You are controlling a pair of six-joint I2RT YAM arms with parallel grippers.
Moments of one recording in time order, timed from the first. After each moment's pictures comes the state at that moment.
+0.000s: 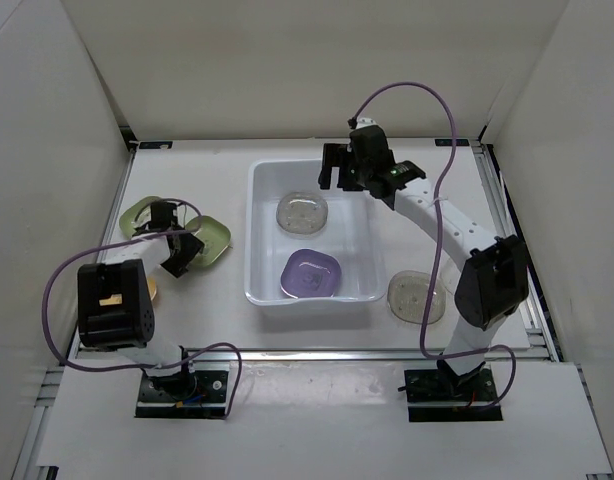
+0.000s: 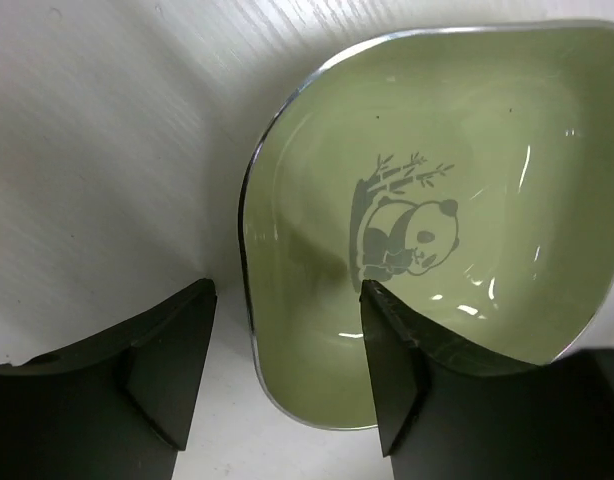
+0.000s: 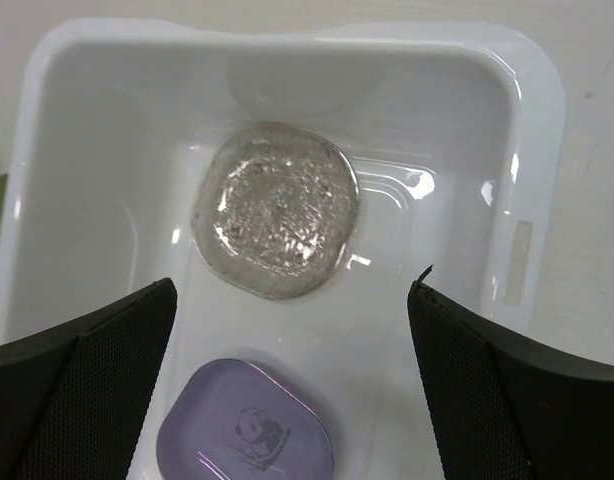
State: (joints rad) left arm 0.10 1.54 0.82 -0.35 -0.11 -0.79; right arm 0.57 1.75 1.60 -0.44 0.06 0.39
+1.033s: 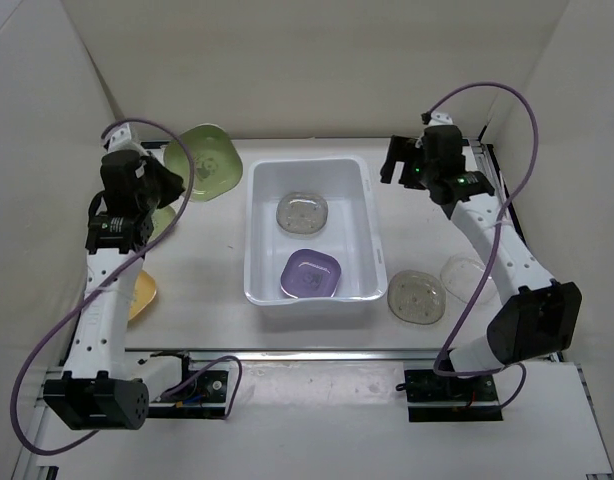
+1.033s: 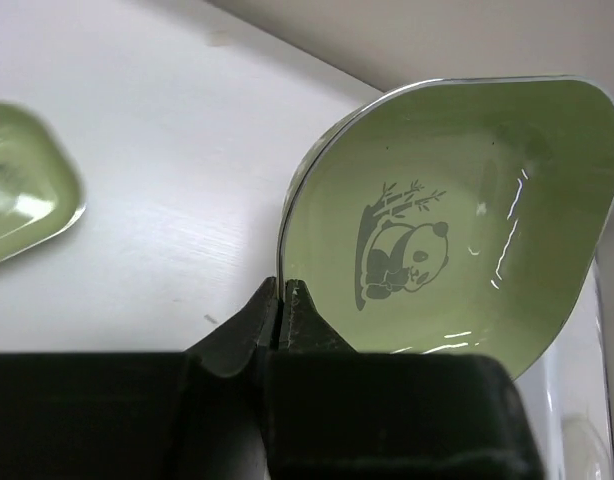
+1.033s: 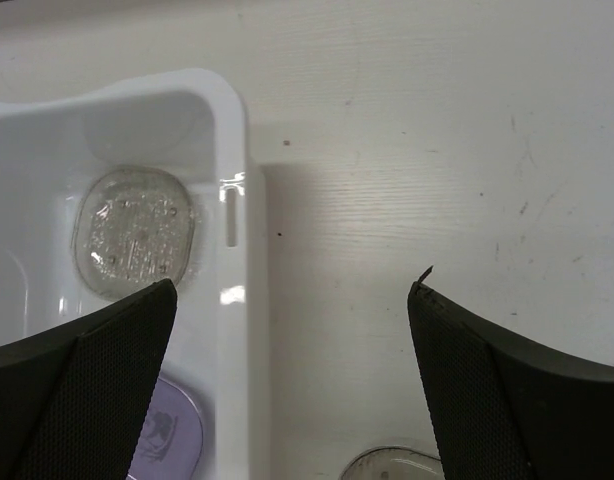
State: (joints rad) left arm 0.01 1.12 1.26 -0.53 -0.02 -0.50; right arm 0.30 1.47 1.40 -0.47 0.07 0.29
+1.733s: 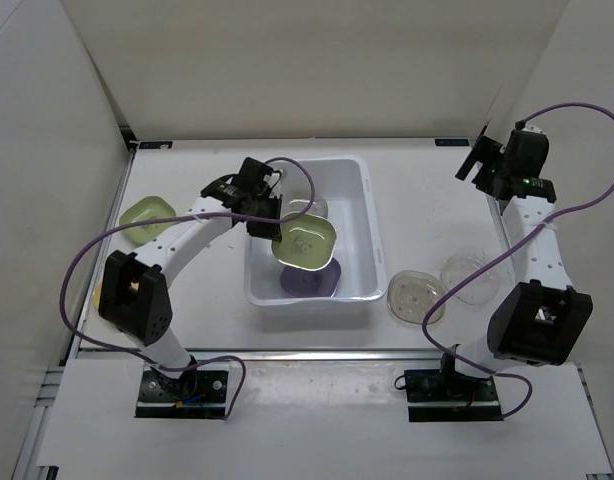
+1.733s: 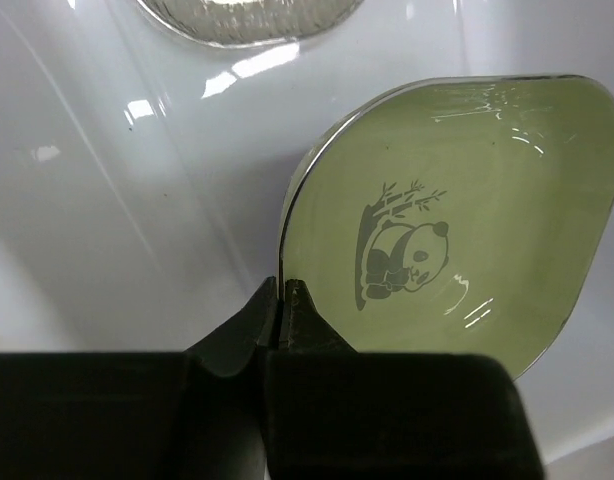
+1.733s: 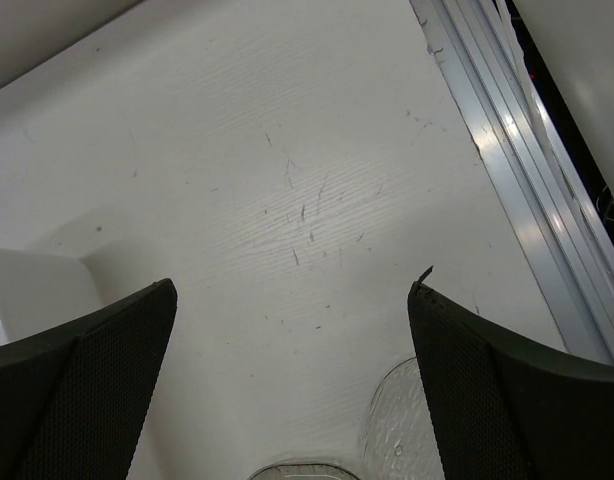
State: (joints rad) left arm -0.49 1.62 1.37 -0.73 0.15 -0.32; right arm -0.17 1.45 1.35 -0.48 -0.02 0.29
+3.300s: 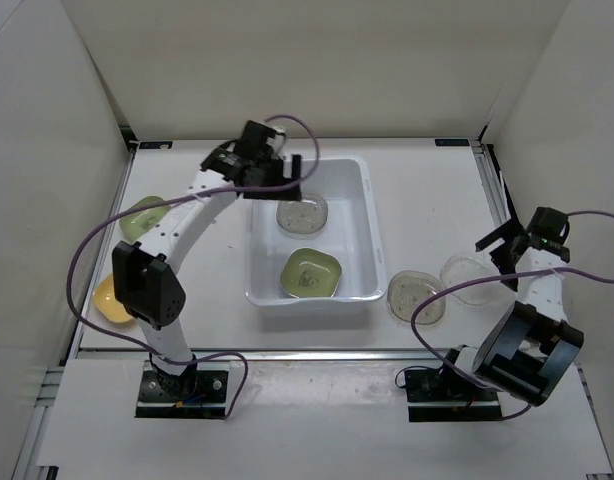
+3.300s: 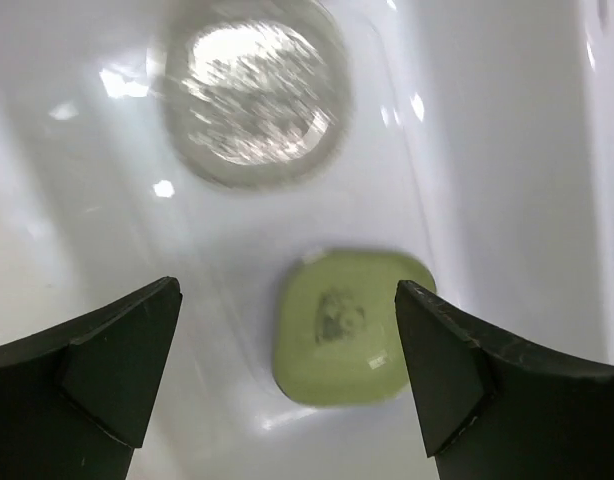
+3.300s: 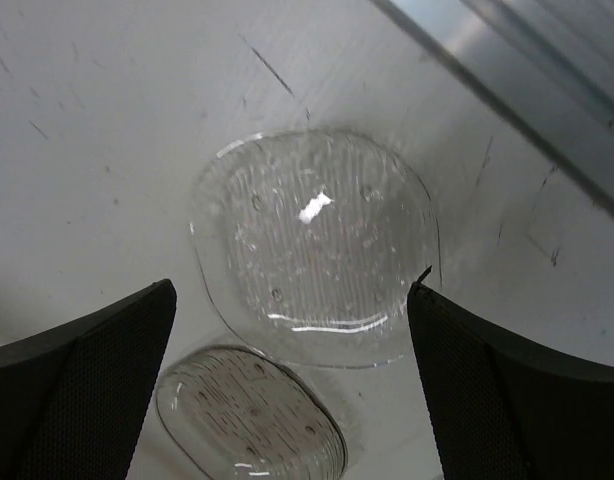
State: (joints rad) left arm -0.54 1.79 1.75 -0.86 0.04 -0.30; right arm -0.49 1.28 0.91 -0.60 -0.07 0.45
